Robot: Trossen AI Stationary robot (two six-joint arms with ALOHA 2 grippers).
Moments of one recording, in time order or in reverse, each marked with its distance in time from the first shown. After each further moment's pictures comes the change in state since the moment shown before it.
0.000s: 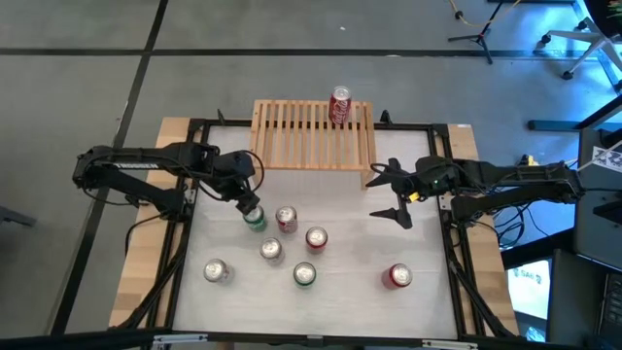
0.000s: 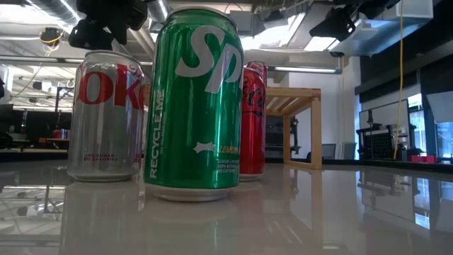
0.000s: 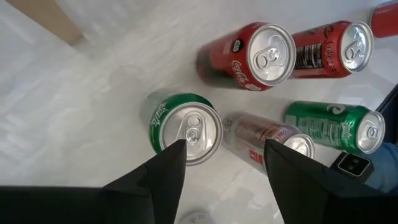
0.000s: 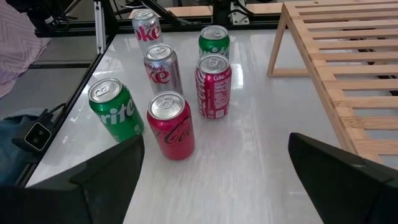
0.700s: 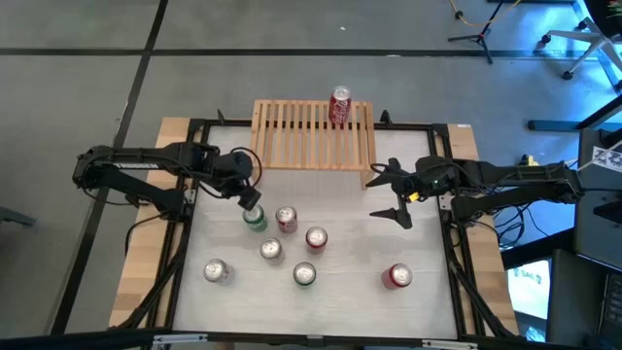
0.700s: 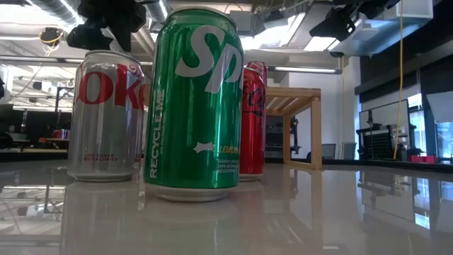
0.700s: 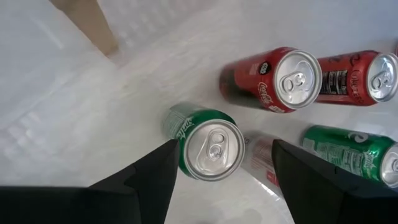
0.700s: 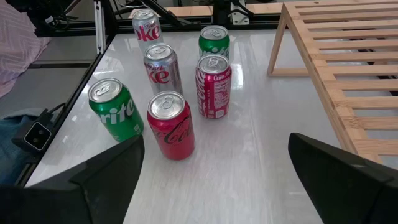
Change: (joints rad) left arm 0.000 0.000 0.000 -0.023 -0.110 -0.054; right arm 0.000 0.000 0.000 0.000 0.000 -0.001
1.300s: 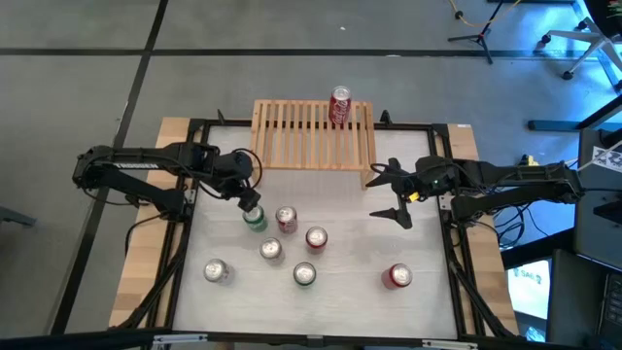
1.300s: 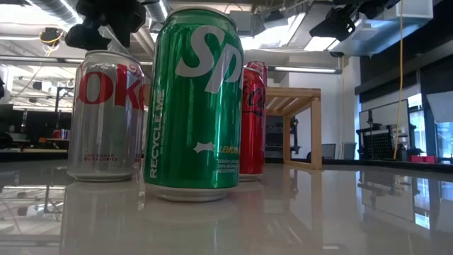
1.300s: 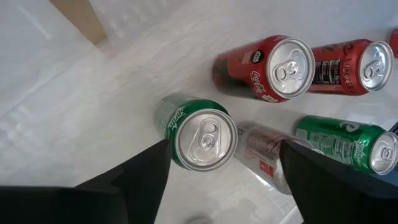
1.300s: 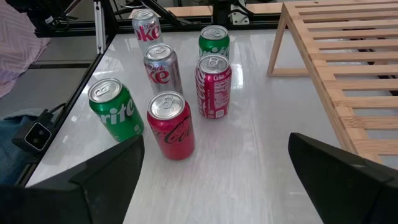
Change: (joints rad) left arm 0.001 0.000 0.000 0.000 0.046 -0.007; right arm 0.000 0.000 0.000 0.000 0.000 0.001
